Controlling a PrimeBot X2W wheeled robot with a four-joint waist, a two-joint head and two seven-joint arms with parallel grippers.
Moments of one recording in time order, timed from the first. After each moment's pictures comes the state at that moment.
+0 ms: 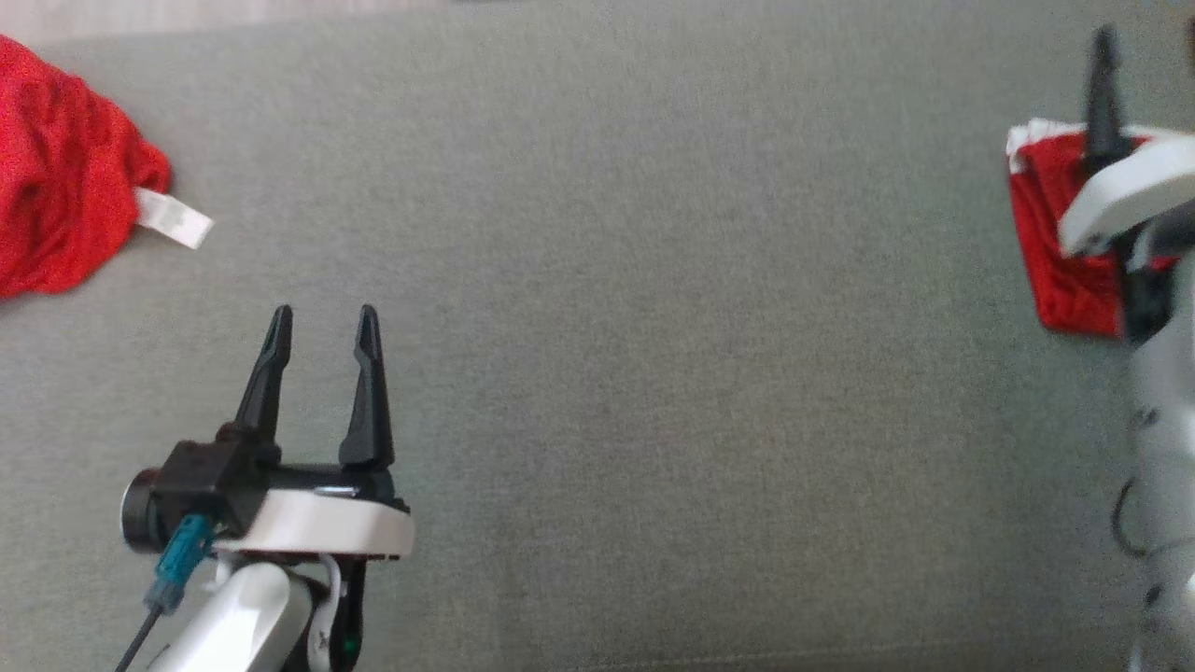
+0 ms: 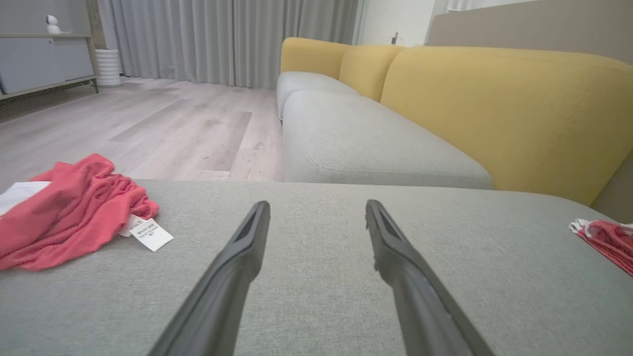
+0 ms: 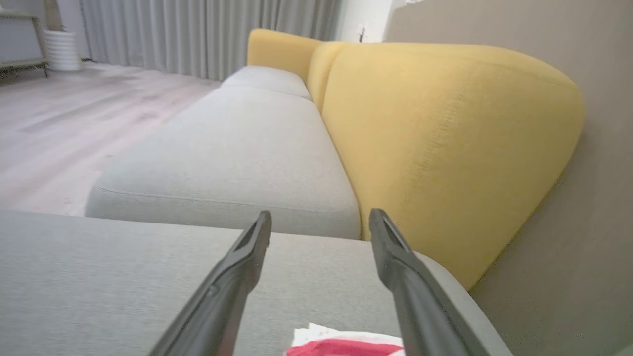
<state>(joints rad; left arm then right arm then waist) -0.21 0.43 -0.58 -0.06 -0.63 0.37 -0.20 -0.76 -0.23 -0.13 0.73 -0.10 0.12 -0.12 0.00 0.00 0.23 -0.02</state>
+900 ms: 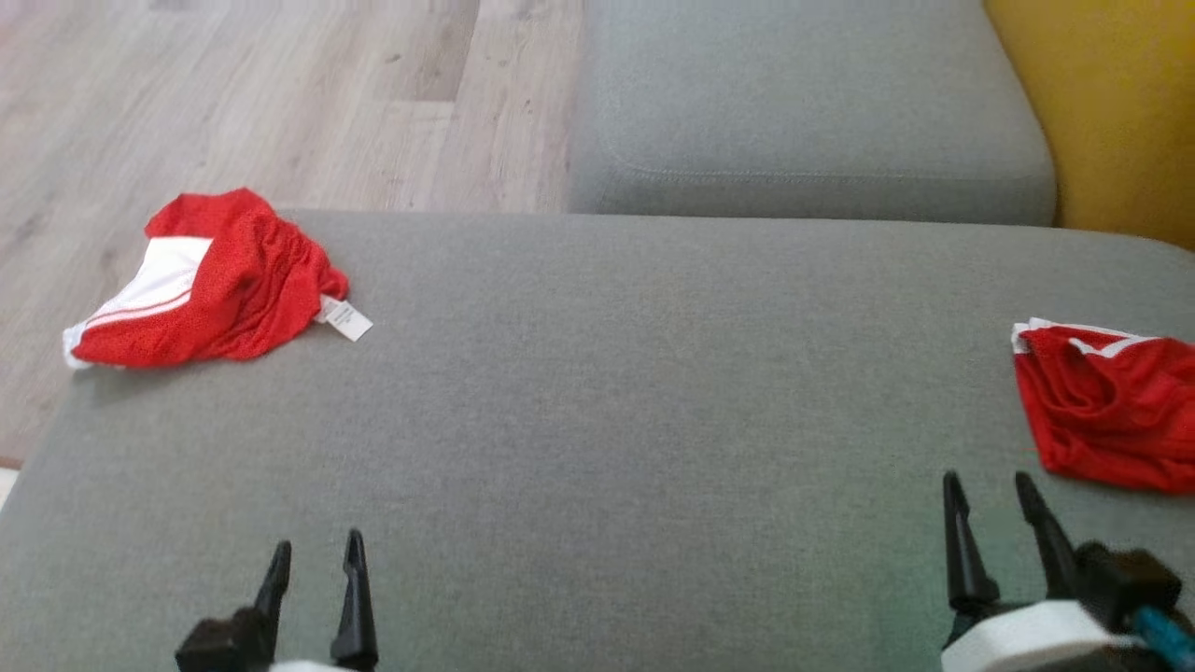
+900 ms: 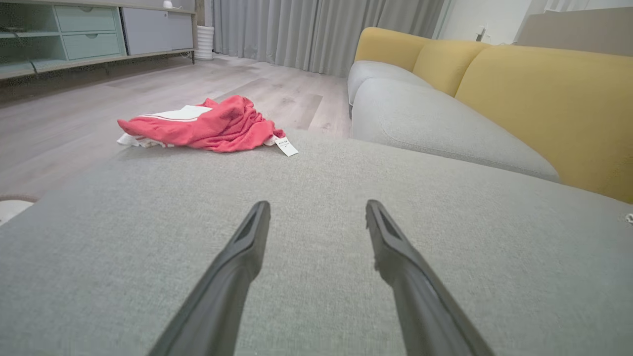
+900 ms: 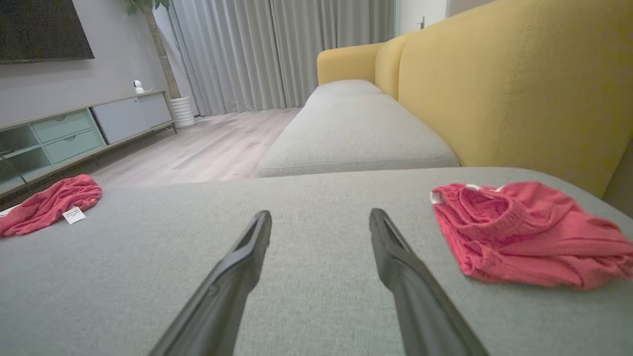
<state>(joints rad) 0.06 0.39 -0.56 0.15 -0.73 0.33 -0.23 0.14 -0.04 -0.05 0.19 0.15 0.12 -0.15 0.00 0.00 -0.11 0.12</state>
